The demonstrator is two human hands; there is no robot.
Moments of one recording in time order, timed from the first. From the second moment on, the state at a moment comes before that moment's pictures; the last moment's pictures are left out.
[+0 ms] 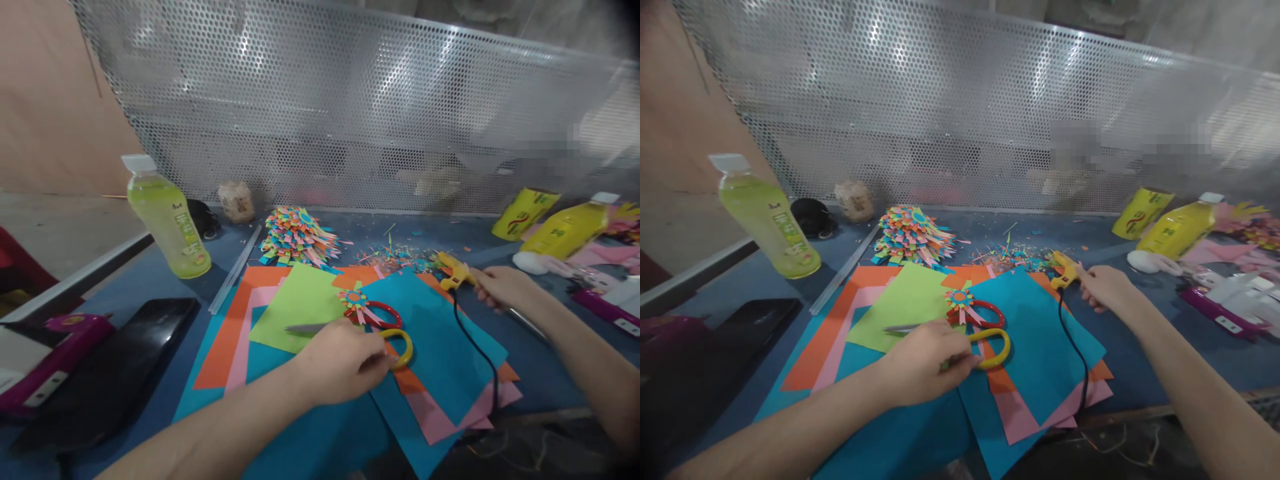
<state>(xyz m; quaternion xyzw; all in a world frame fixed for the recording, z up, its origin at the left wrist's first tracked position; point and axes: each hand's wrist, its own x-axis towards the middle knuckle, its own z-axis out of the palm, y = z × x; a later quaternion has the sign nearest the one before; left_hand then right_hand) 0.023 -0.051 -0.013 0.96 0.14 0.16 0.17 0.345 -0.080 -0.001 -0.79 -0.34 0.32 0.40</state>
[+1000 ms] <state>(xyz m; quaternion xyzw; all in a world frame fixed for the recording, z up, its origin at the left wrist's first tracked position) 0.019 0.004 -0.029 0.80 0.43 0.27 0.32 0.198 -0.022 -0.013 -0.58 -0.67 0.33 0.32</state>
